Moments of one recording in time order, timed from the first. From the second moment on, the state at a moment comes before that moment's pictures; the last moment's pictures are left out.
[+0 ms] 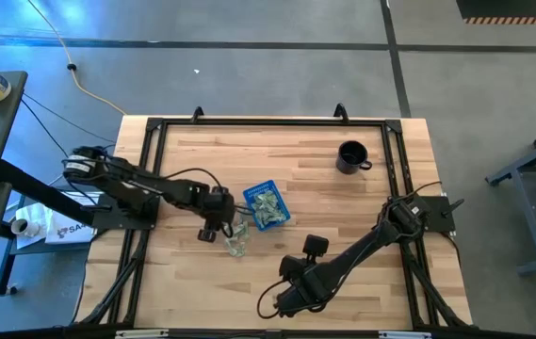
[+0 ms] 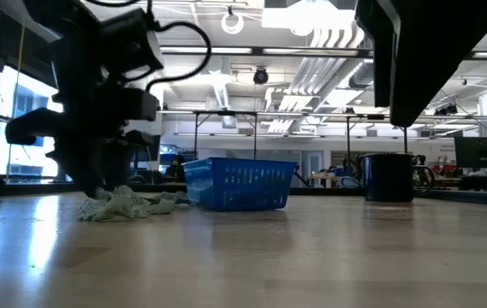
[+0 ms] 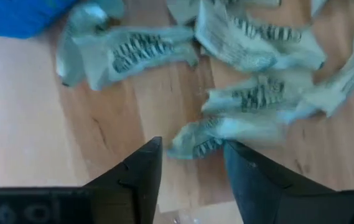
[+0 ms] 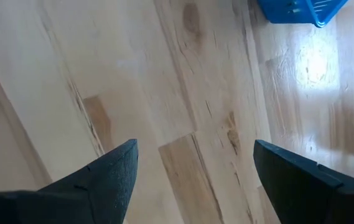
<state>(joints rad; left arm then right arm) -0.08 1.48 0.66 -0.37 -0.01 0.15 0.60 2.24 1.98 -1.48 0.37 0.92</state>
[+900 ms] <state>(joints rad) -0.05 1.50 0.82 -0.72 0.04 0.22 0.60 2.23 1.98 -1.53 0.41 0.92</state>
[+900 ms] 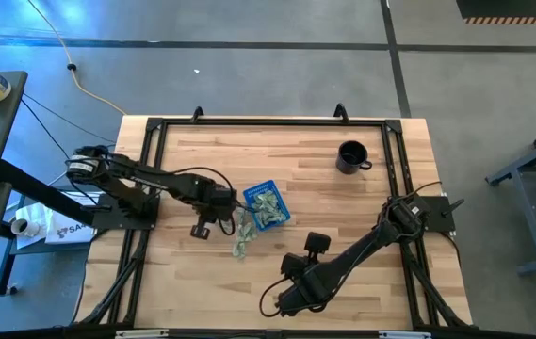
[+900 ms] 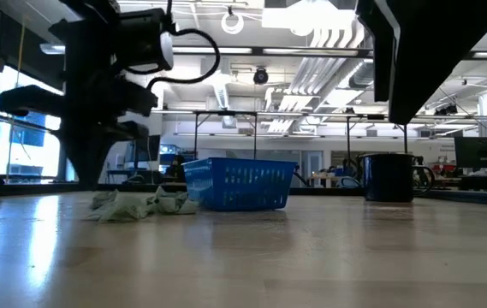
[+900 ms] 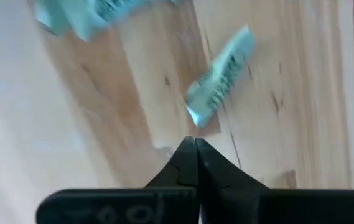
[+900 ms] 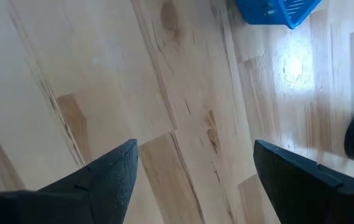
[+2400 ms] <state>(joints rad) -0.16 1.65 1.11 -0.80 -0.16 0.38 0.71 2.23 1.98 -1.57 0.43 1.08</state>
